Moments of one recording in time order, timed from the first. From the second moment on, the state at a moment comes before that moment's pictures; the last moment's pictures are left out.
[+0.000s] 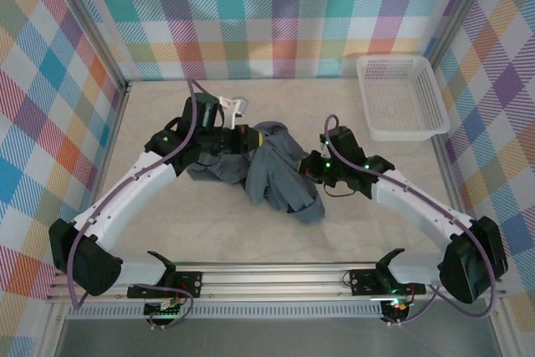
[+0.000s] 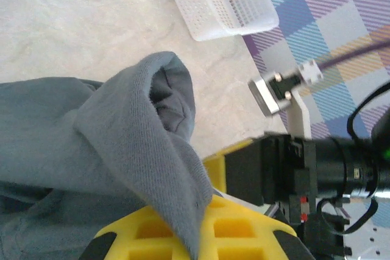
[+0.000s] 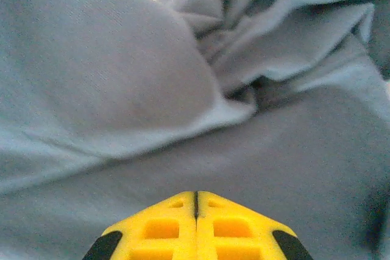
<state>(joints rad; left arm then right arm) -0.52 1.32 1.27 -0.55 0.46 -0.50 0.60 1.23 0.89 -0.46 -0.27 0.90</state>
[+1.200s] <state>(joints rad) -0.49 1.34 1.27 -0.52 0.54 -0.58 0.69 1.15 0.66 -0.24 -0.24 0.47</state>
